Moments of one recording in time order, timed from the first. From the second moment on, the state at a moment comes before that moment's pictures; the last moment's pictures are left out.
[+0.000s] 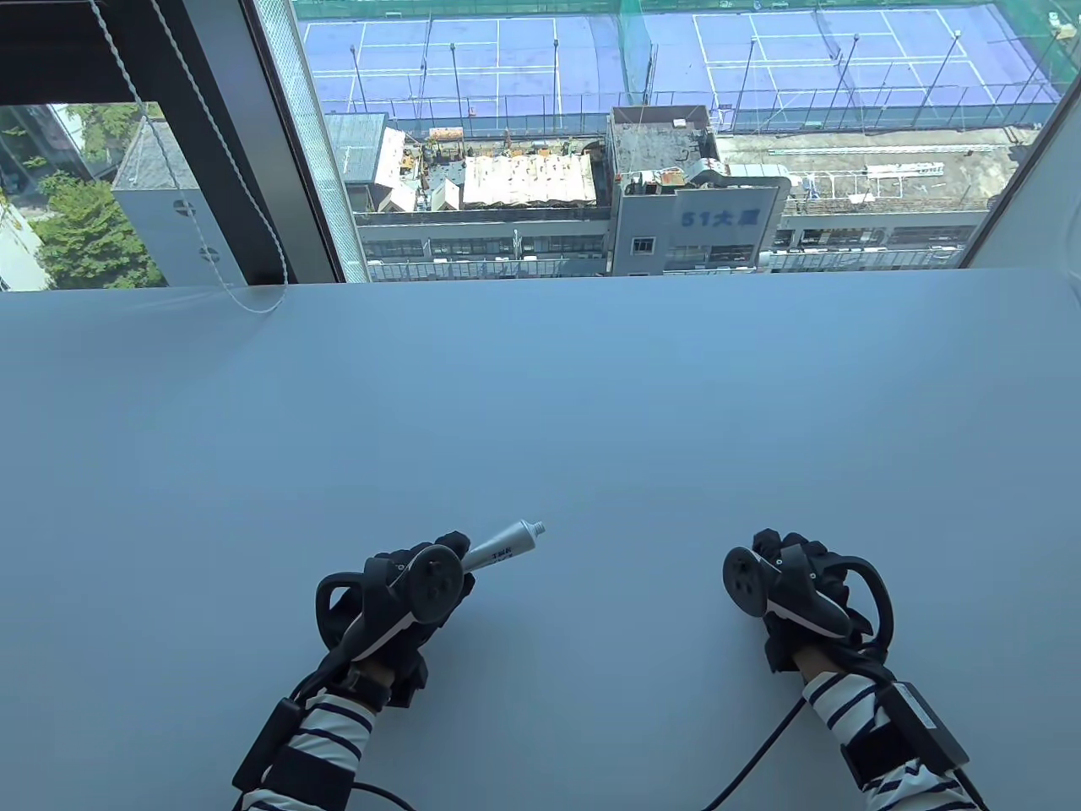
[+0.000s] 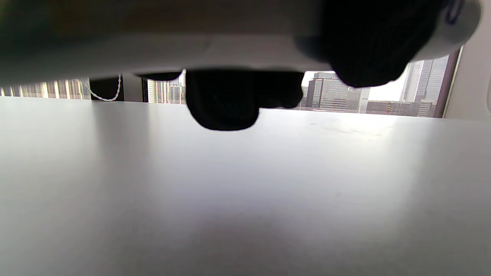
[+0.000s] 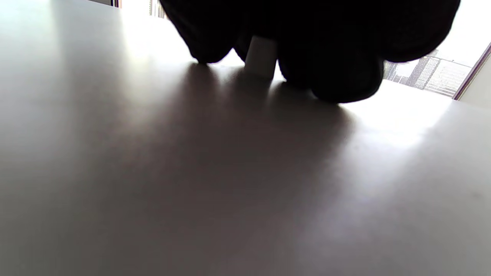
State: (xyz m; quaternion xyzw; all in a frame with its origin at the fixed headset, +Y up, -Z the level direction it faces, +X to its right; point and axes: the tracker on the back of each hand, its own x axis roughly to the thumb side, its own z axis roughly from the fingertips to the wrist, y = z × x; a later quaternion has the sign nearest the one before) left_hand -0.173 -0.725 -0.269 0.00 -0.08 0.04 1.00; right_hand 0.205 -0.762 -0.278 -0.06 -0.08 -0.99 0.12
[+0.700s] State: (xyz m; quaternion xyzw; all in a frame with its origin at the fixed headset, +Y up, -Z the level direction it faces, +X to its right) left_hand -0.150 -0.706 -0.253 0.05 -0.15 0.06 0.99; right_hand 0.184 -0.717 -0.261 -0.14 0.03 -0.97 -0.17
